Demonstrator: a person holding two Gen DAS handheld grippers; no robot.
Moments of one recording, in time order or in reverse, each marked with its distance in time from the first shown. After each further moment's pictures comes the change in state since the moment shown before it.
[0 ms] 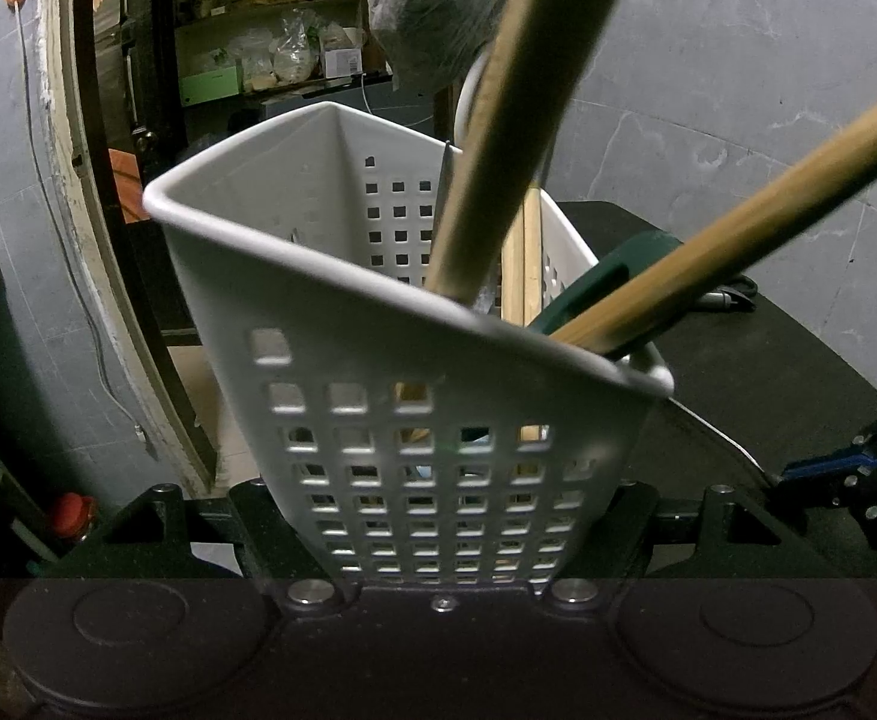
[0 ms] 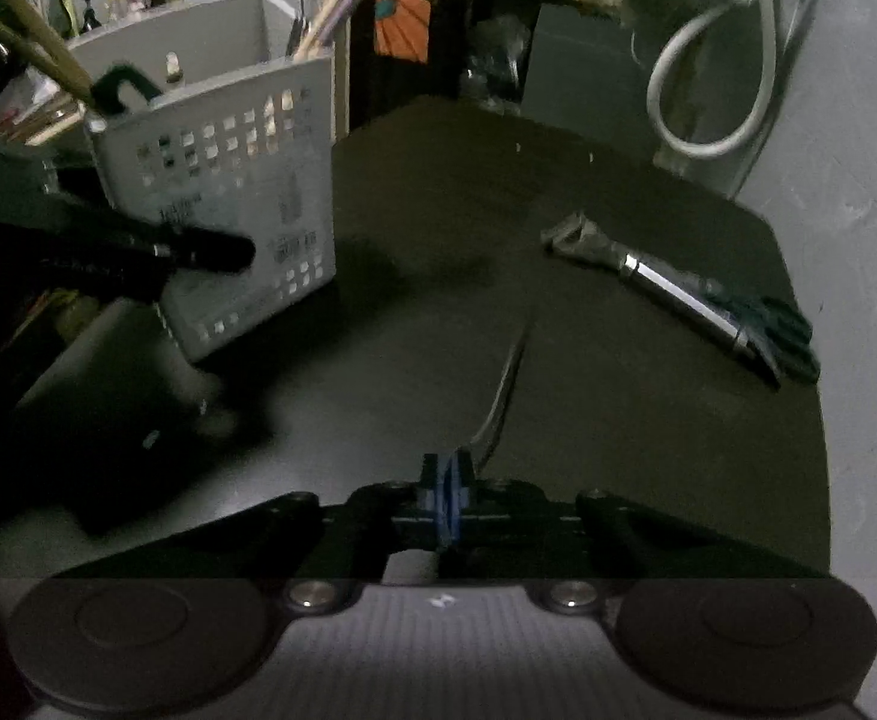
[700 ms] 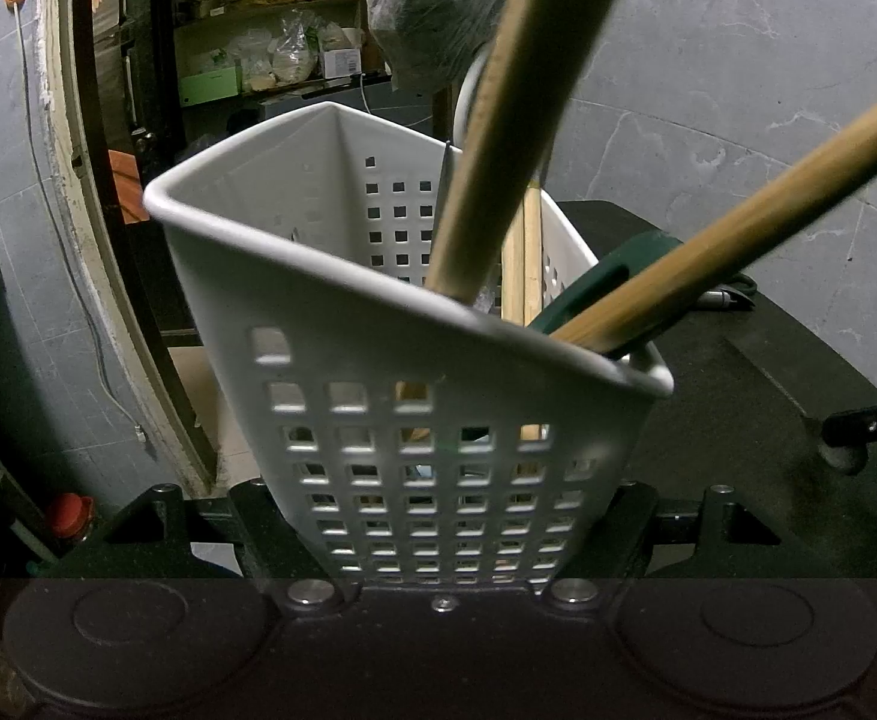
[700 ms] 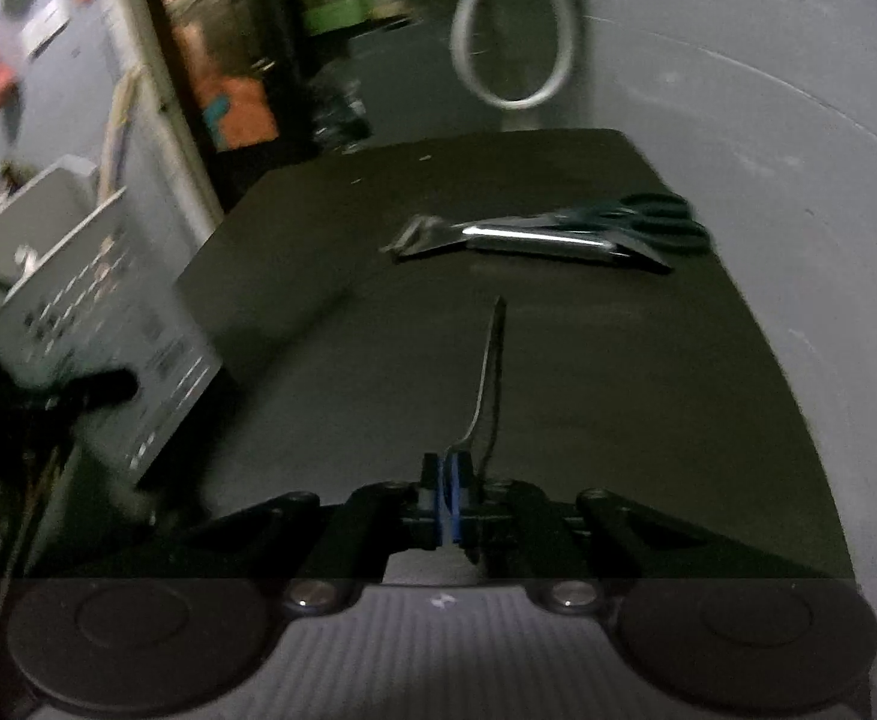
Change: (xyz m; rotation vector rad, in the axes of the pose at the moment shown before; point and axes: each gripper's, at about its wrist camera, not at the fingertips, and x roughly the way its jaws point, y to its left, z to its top) left arm 0.000 0.001 -0.001 0.000 0.000 0.002; right arm -0.017 -0.074 -0.030 0.501 -0.097 -0.025
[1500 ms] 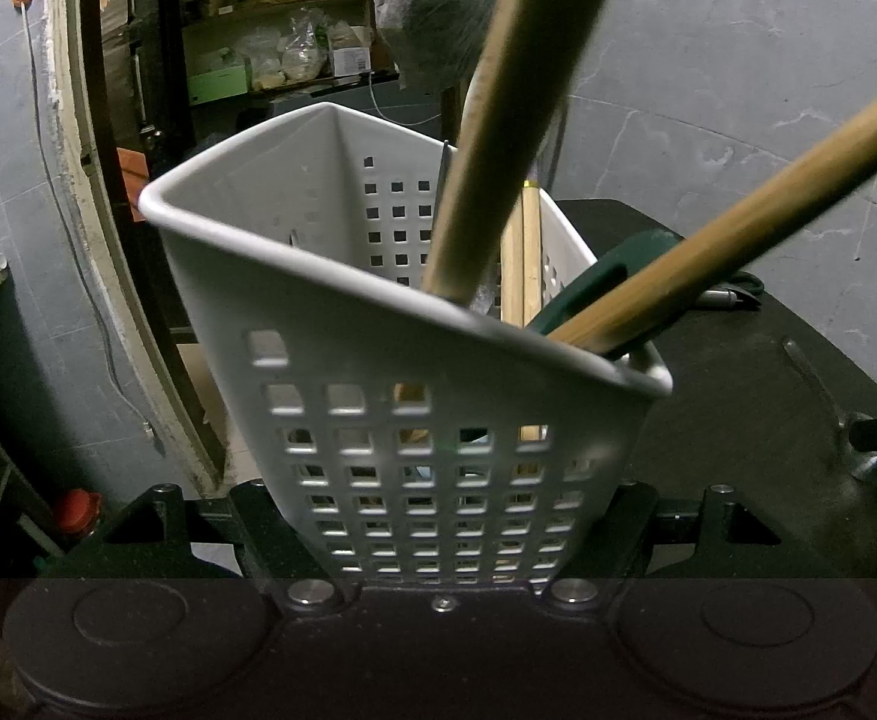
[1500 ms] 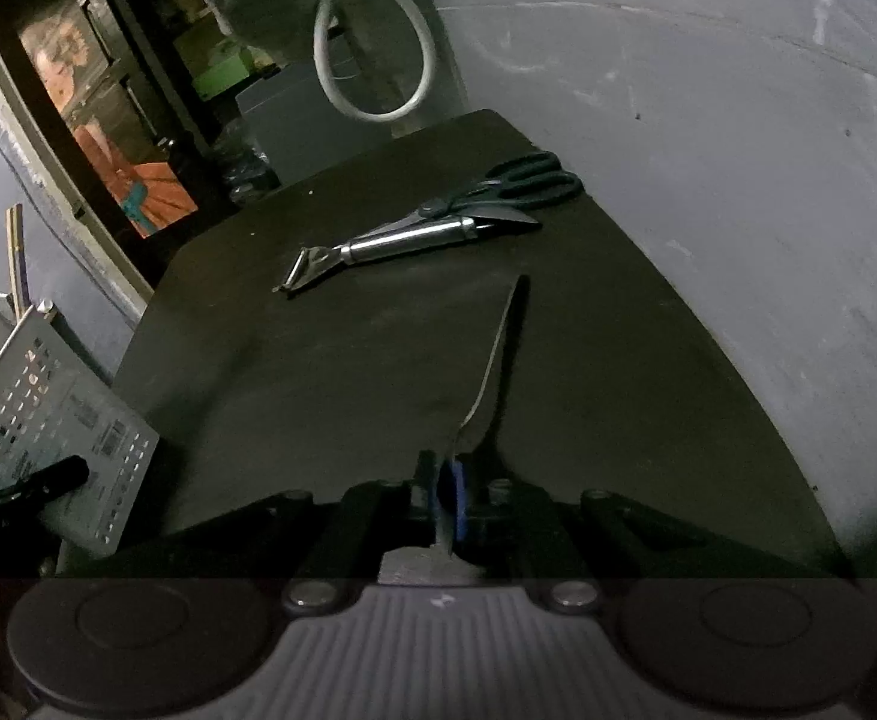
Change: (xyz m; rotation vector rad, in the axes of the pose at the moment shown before) left arm -0.002 -0.005 0.000 -0.003 0.003 0.015; right arm -0.005 -0.044 -0.014 0.231 -0.022 -0.026
